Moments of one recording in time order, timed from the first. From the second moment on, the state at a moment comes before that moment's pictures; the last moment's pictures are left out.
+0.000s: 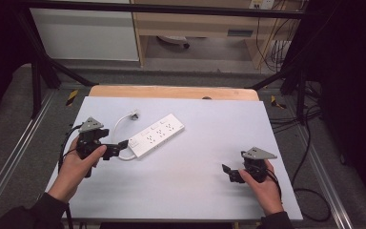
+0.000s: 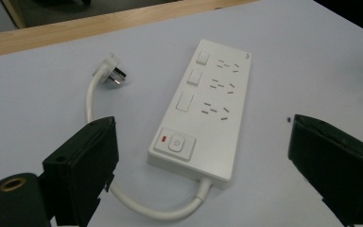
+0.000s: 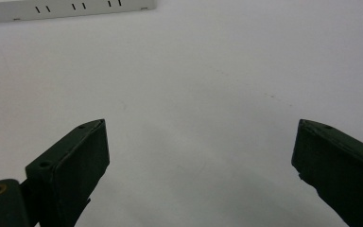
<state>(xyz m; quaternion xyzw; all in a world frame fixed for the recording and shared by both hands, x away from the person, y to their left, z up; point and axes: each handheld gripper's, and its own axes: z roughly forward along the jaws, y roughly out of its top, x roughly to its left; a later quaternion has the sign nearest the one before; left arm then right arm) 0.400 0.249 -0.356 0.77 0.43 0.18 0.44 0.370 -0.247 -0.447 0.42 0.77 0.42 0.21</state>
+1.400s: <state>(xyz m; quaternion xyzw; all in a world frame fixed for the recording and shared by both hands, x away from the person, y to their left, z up) 0.468 0.229 -0.355 0.82 0.44 0.17 0.34 0.371 -0.247 -0.448 0.42 0.78 0.42 0.21</state>
